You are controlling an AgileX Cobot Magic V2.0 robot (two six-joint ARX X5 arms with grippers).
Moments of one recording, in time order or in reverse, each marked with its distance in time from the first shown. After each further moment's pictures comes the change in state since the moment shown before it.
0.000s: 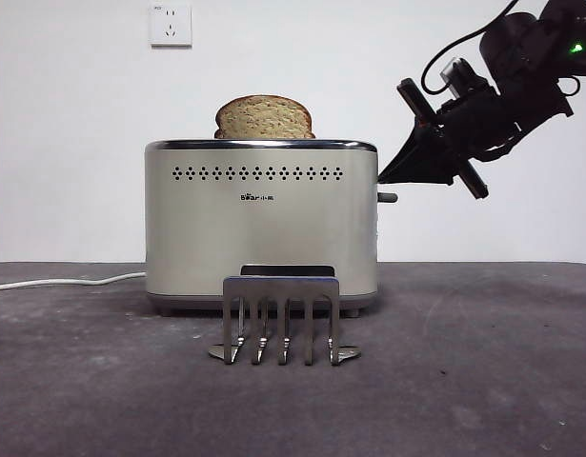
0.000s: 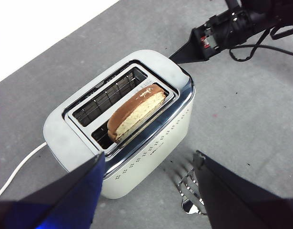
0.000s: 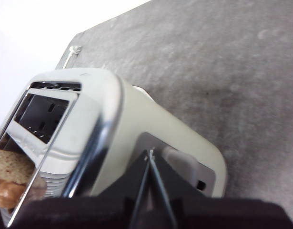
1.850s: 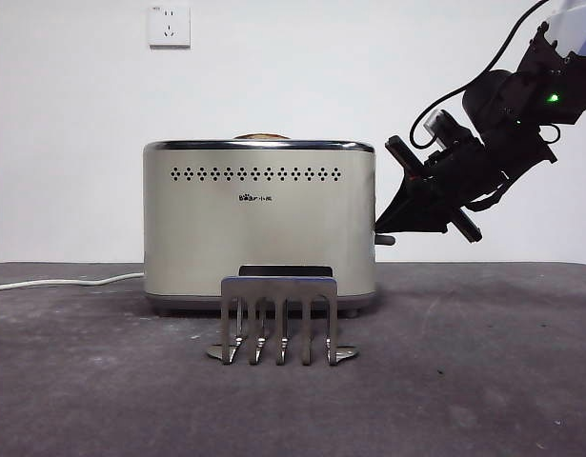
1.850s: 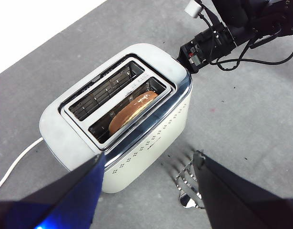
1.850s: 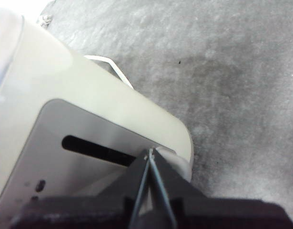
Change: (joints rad) left arm 0.000 0.000 0.000 -0.023 0.000 0.000; right arm 0.013 0.140 0.037 -0.068 0.032 -0.116
